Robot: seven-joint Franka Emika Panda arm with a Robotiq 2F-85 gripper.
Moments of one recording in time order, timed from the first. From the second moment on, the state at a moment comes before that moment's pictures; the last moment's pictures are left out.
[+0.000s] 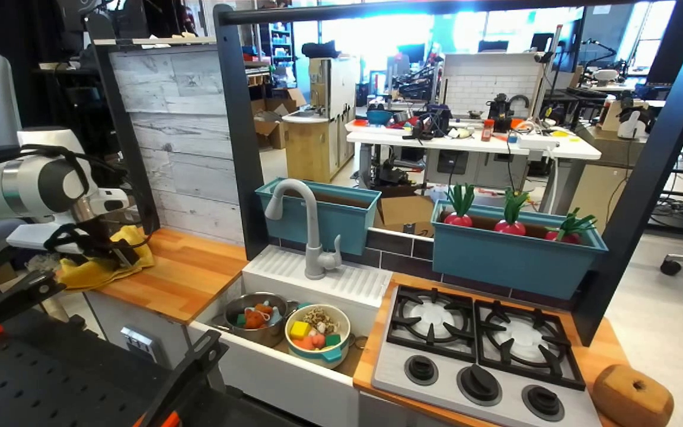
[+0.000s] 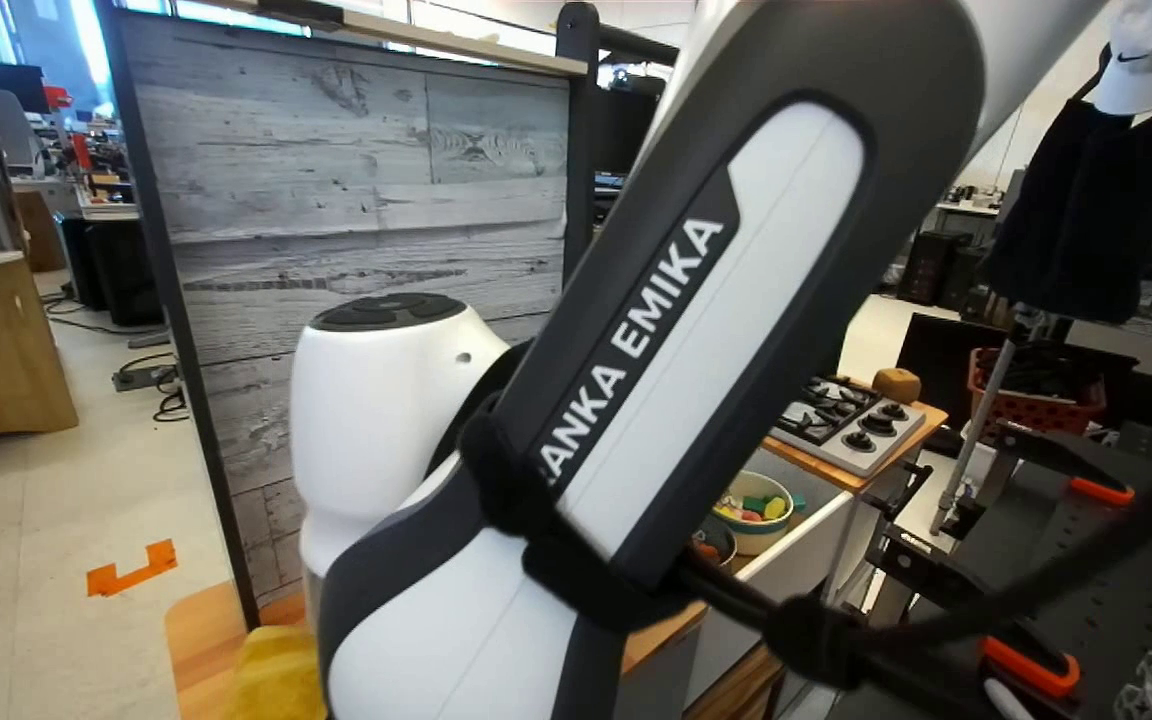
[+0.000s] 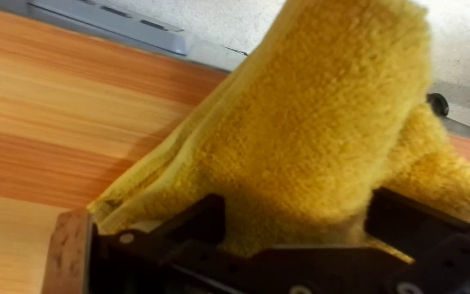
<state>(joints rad) 0.58 1.24 0.07 -1.46 -0.09 2.75 0.35</state>
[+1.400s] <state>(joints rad) 0.51 1.21 0.12 -1.56 -0.03 2.92 0.31</state>
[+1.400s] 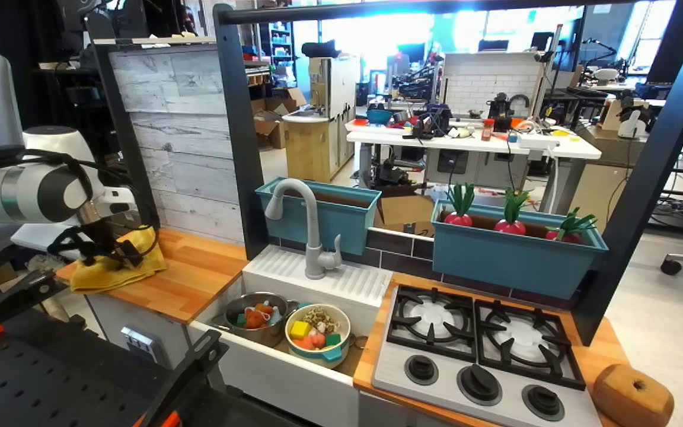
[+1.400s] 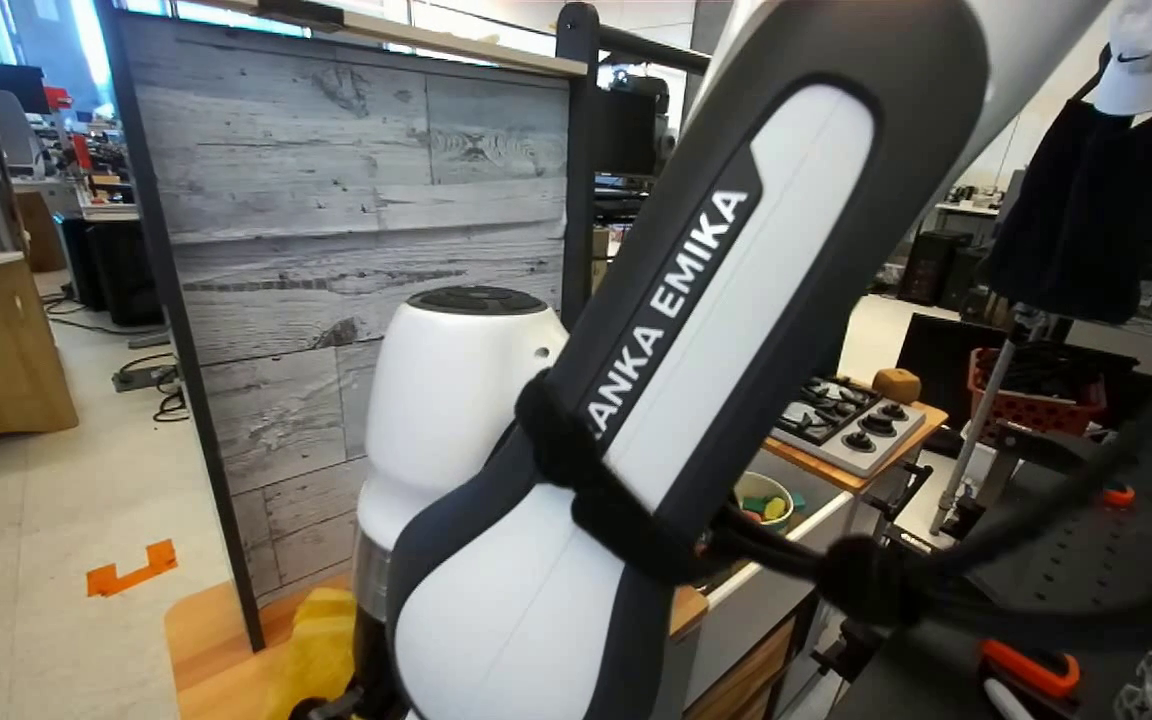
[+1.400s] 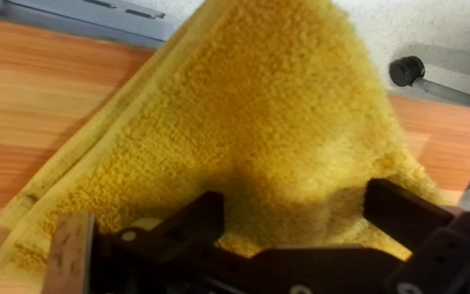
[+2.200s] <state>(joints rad) 0.43 1.11 0.02 -1.70 0.01 3.00 0.32</state>
